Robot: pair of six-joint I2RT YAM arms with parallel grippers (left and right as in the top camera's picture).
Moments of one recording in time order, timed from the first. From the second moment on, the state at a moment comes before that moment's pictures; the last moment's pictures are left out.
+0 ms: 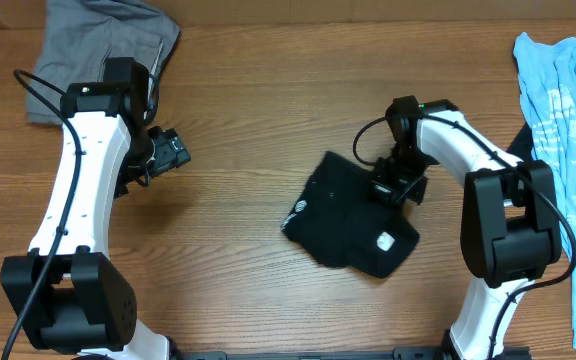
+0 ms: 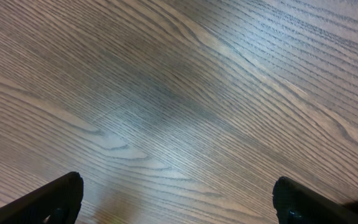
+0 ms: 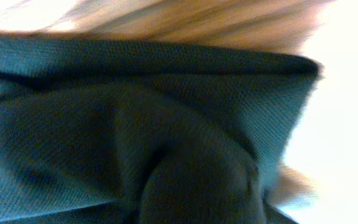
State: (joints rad) left arm 0.03 1.75 1.55 -1.32 -0.09 -0.54; right arm 0.18 2.06 1.40 -1.15 -0.21 0.57
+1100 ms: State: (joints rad) left arm 0.03 1.75 1.43 -1.23 -0.03 -0.54; right arm 0.20 1.85 0.95 -0.90 -0.69 0.30
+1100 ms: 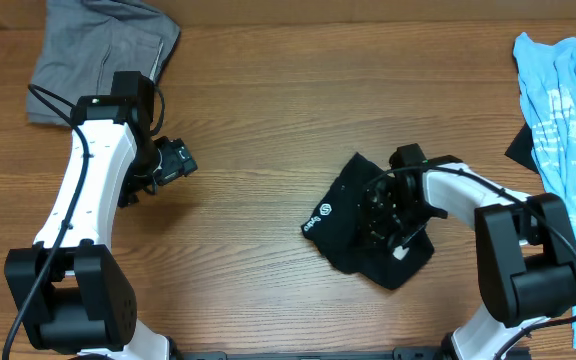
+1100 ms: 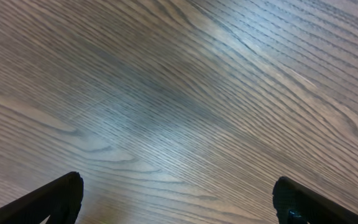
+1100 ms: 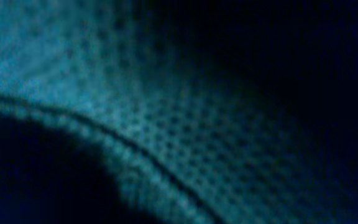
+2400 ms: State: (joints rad) left arm -0.50 2.14 1.43 -0.58 0.80 -0.19; right arm 0.19 1.16 1.45 -1.45 -0.43 0.34
